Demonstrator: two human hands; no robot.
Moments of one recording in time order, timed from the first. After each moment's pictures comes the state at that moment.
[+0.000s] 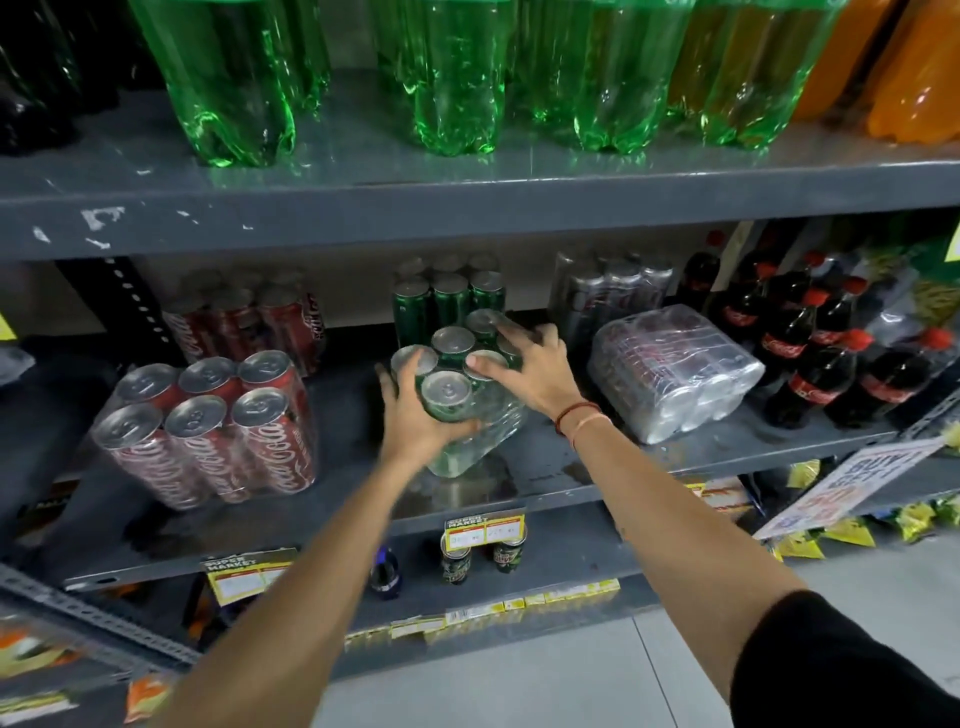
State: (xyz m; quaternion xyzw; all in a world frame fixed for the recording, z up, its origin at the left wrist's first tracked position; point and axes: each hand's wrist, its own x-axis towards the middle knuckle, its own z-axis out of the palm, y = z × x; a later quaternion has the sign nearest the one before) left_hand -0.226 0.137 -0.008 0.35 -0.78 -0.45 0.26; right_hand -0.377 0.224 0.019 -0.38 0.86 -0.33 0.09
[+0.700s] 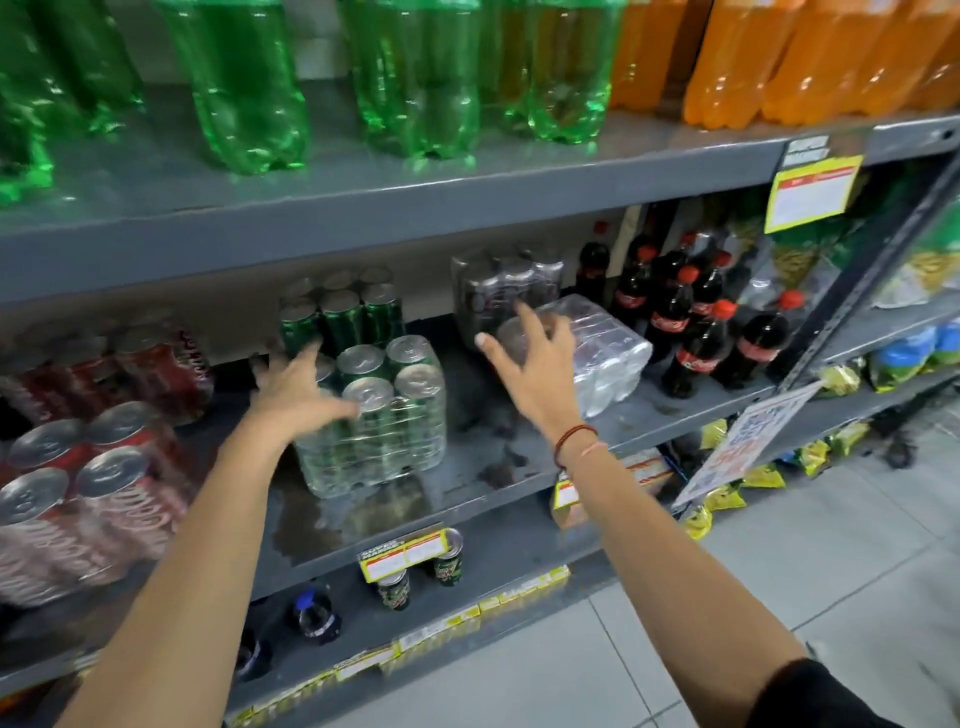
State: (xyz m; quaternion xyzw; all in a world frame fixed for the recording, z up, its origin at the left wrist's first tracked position) left_hand -0.255 0.109 0.060 0.37 -0.89 -0.26 0.05; right_hand -0.410 0.318 0.036 -0.26 0.84 -0.46 -0.07
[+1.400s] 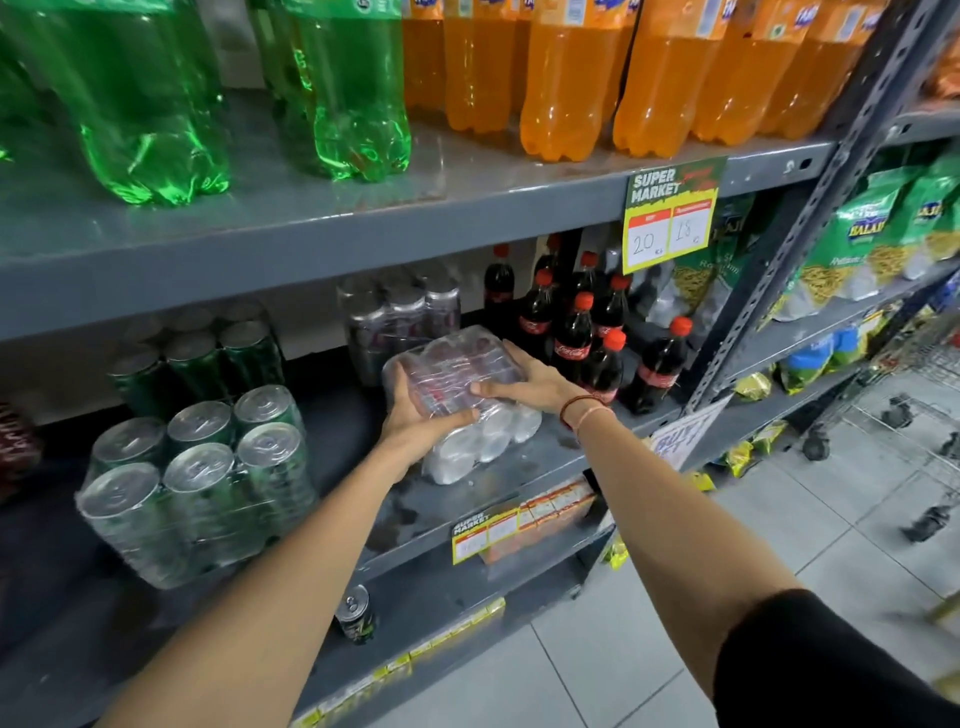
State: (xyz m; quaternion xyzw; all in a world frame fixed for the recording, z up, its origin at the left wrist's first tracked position) left_hand -0.451 0.267 -0.006 0.27 -0.74 -0.60 0.09; right_hand -0.579 0.412 0.023 -0.28 0.86 -0.37 0.22
